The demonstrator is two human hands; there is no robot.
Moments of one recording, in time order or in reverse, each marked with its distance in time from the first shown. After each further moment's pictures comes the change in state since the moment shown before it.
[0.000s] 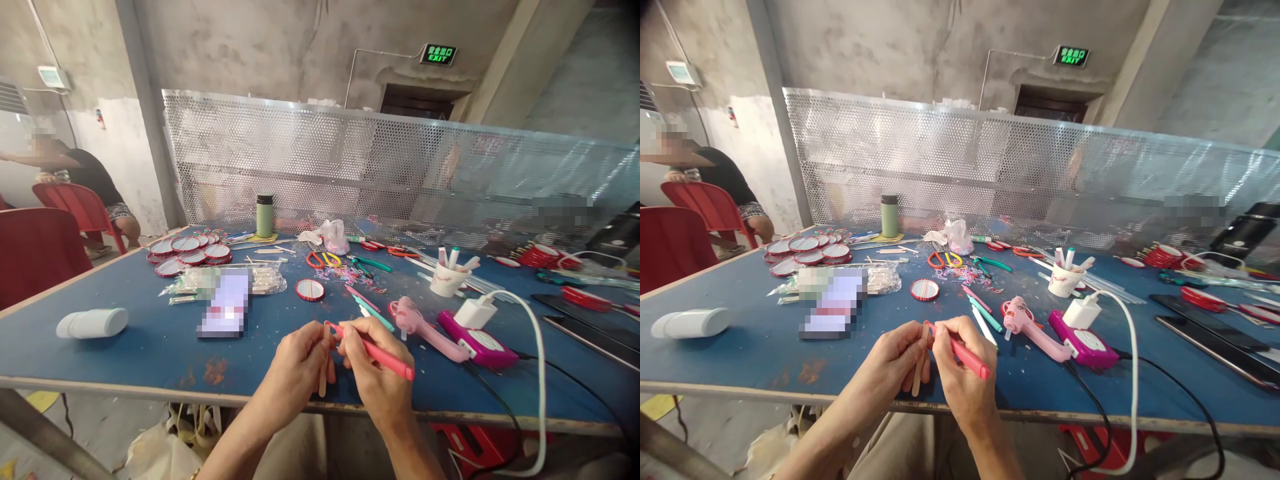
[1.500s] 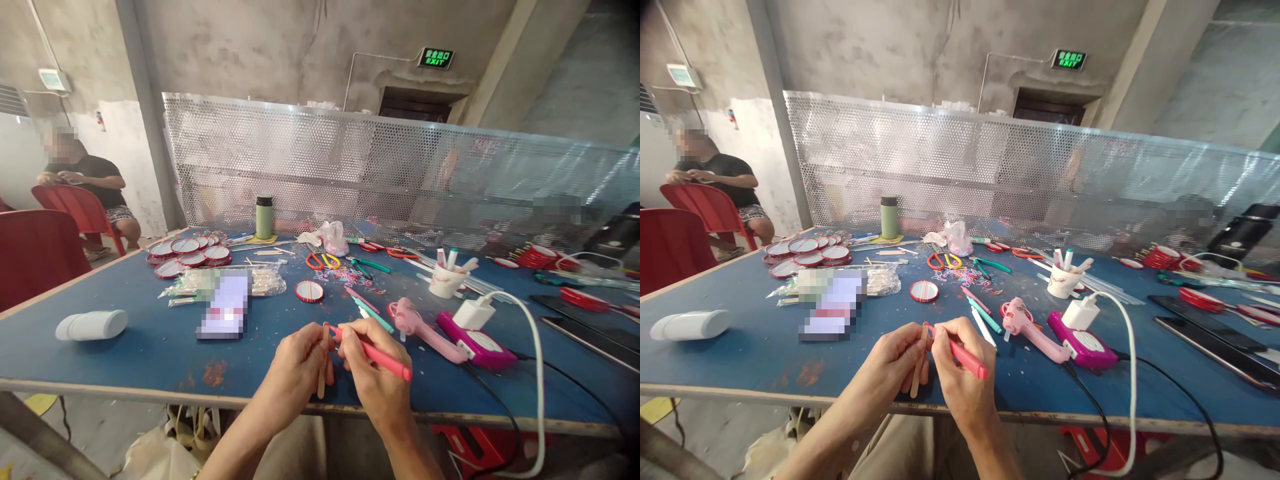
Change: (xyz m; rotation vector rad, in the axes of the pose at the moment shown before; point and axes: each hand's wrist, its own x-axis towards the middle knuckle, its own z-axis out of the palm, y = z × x) left_hand 0.001 -0.003 0.000 0.010 -0.003 0.001; right_hand 0.000 0.000 0.000 -0.008 0.001 -0.020
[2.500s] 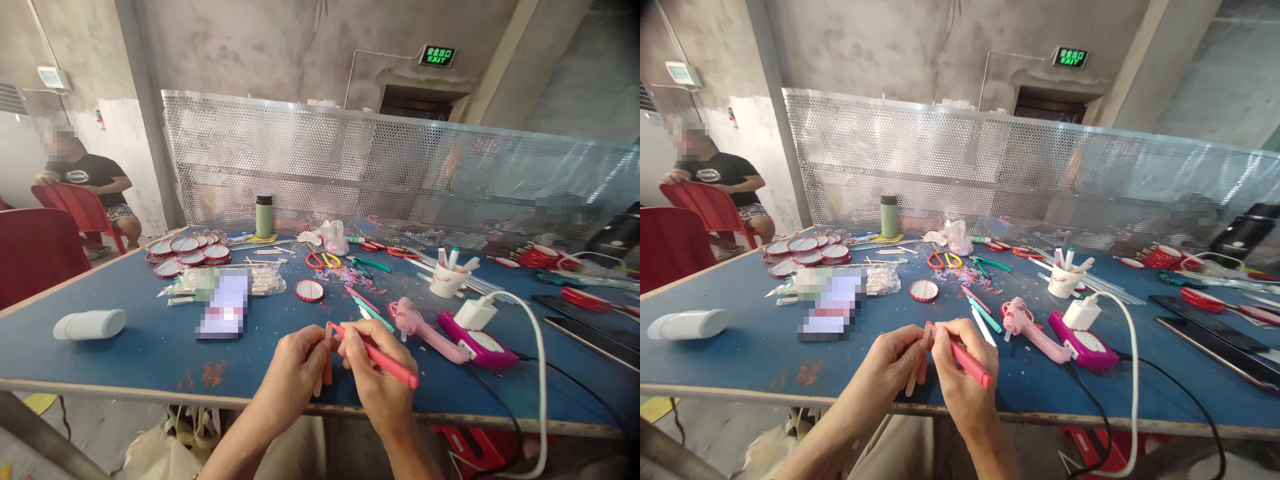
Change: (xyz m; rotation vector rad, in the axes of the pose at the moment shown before) left_hand -0.002 0.003 0.001 0.082 0.033 -0.005; right_hand -0.002 -0.003 0.000 0.006 0.048 0.021
